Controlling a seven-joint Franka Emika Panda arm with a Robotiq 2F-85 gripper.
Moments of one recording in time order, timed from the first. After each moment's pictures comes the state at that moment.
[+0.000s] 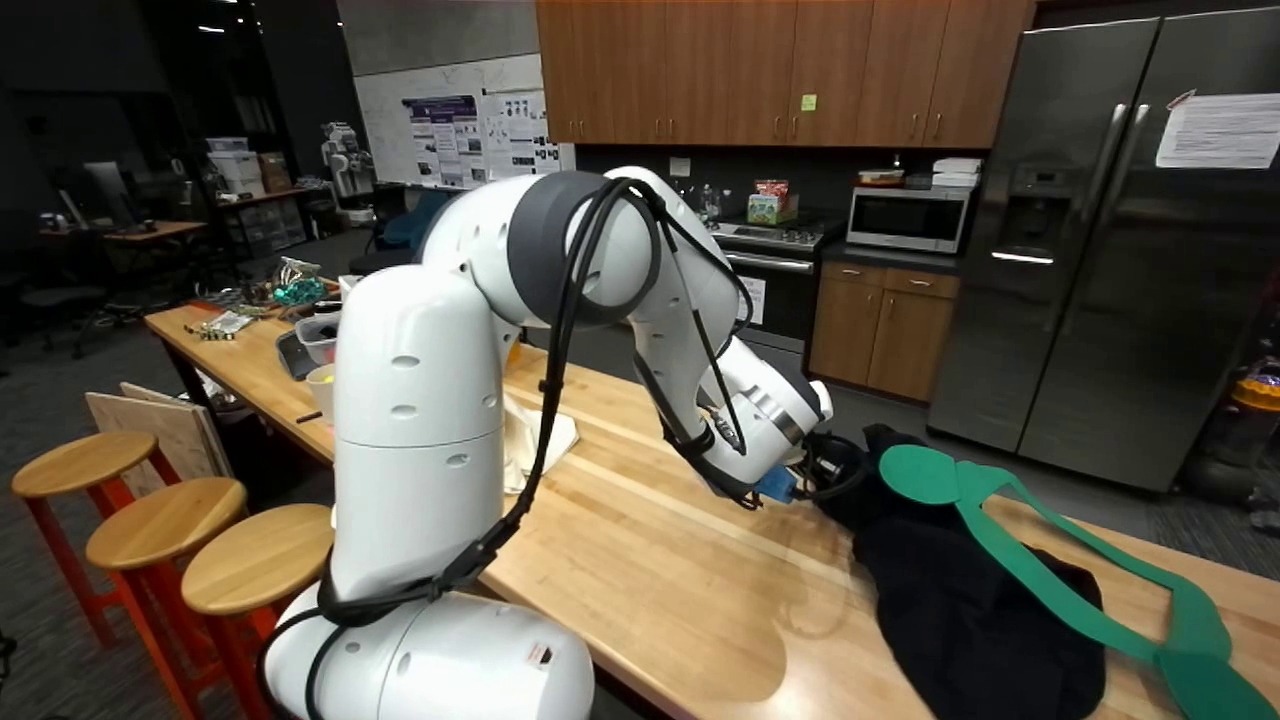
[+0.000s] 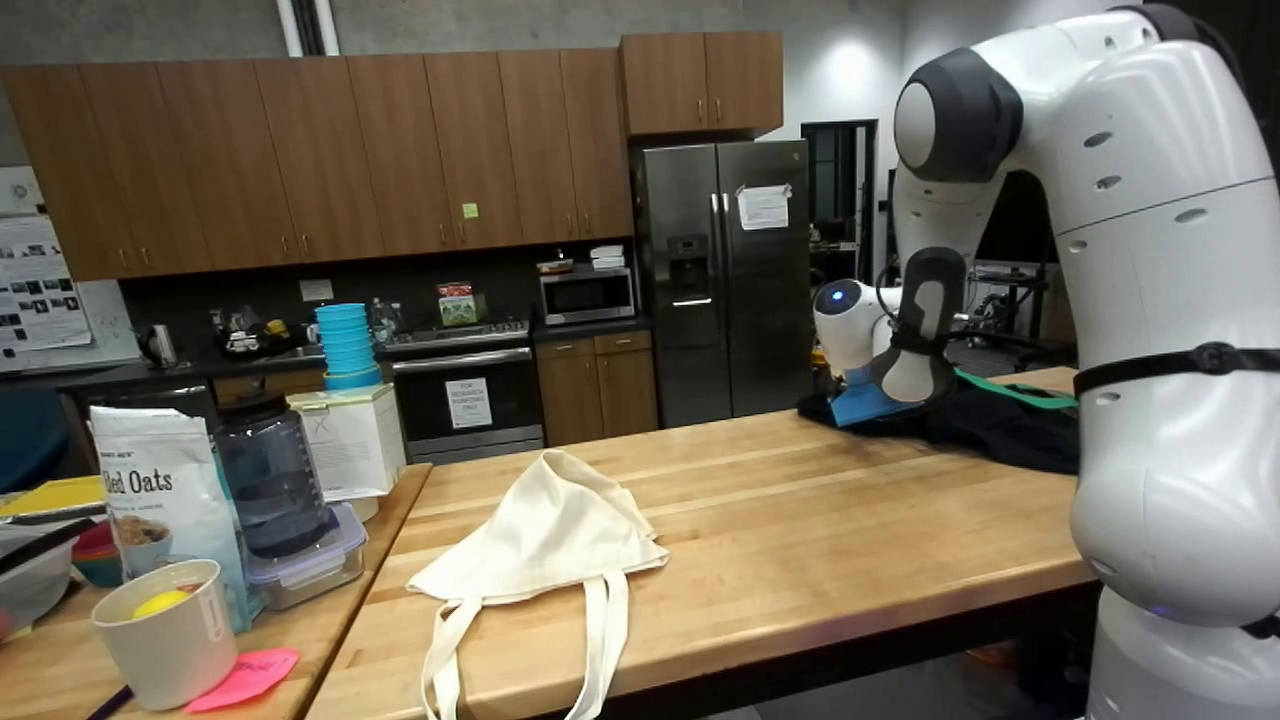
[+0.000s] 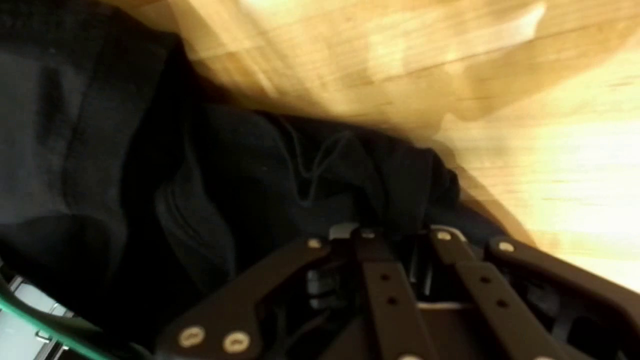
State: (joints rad) arm 0.30 0.27 -0.59 -2.24 -1.20 2.91 1.29
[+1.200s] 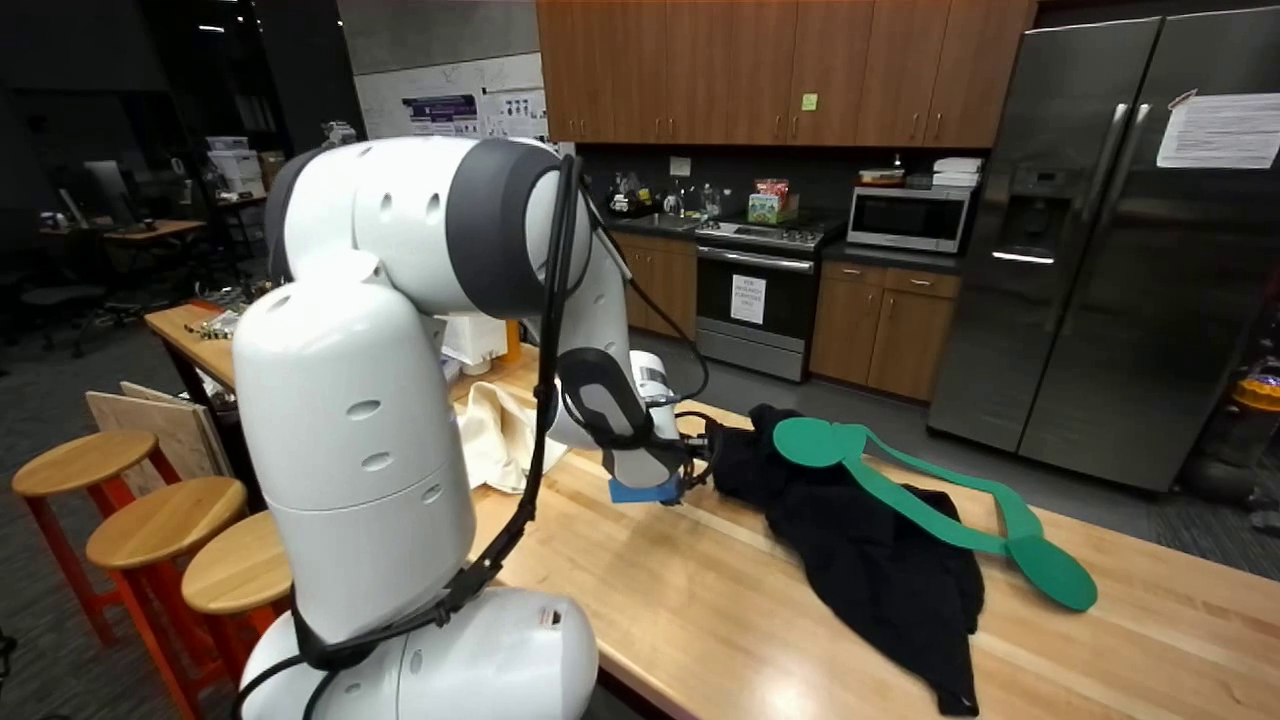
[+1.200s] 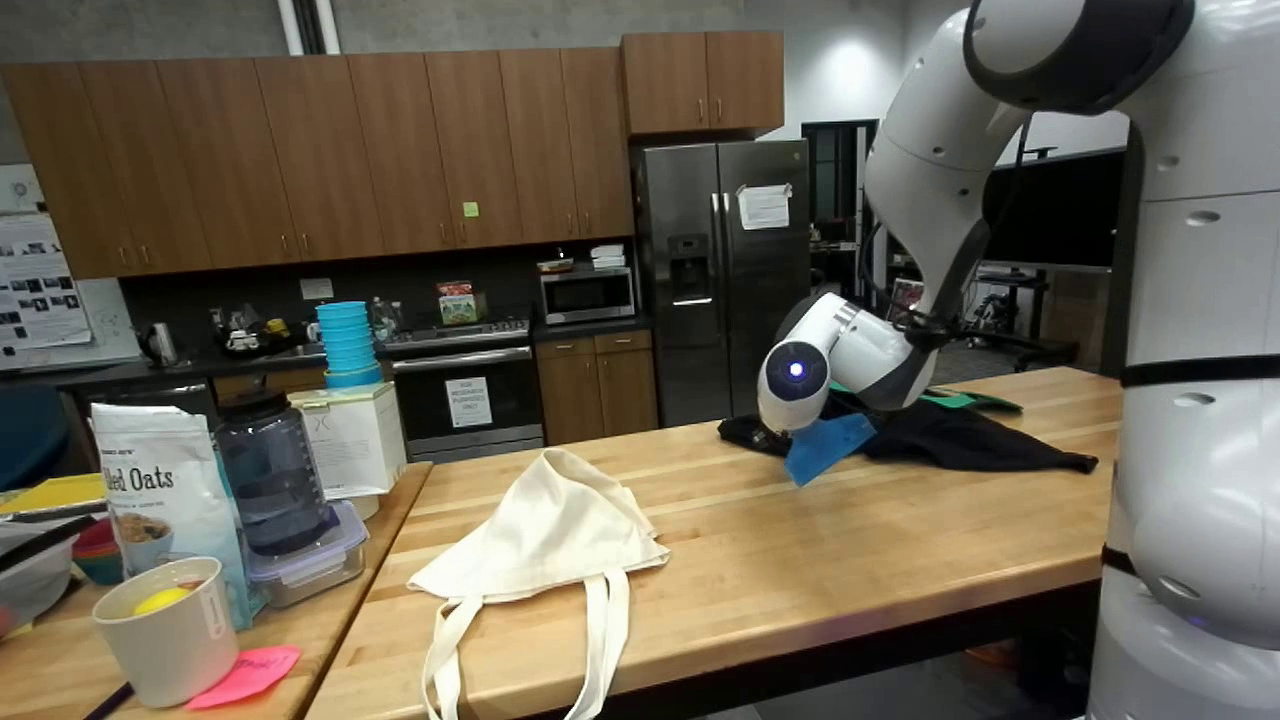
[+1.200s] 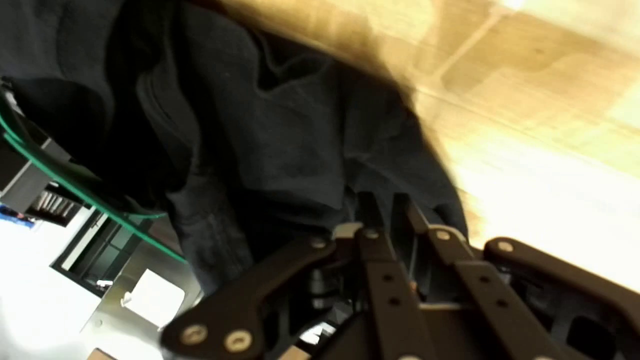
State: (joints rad) arm 0.60 0.02 -0.45 -2.49 -2.07 2.60 1.90
